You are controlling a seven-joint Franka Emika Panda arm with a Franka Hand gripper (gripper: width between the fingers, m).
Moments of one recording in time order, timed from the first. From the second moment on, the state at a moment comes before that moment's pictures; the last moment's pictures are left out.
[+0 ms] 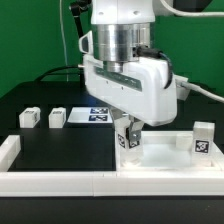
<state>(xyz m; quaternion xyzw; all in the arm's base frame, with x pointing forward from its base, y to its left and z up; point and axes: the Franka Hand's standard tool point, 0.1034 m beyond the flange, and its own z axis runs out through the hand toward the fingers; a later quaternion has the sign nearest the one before) 0.626 0.000 0.079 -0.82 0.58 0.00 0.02</state>
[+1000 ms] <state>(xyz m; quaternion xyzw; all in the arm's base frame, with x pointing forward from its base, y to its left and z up) 0.628 0.007 0.077 -0.88 0.48 -0.04 0.02</state>
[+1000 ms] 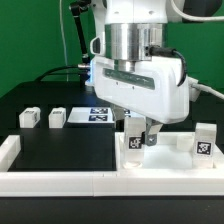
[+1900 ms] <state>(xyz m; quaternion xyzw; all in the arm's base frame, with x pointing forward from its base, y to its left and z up) 0.628 0.011 0.073 -0.98 0.20 -0.07 -0.01</state>
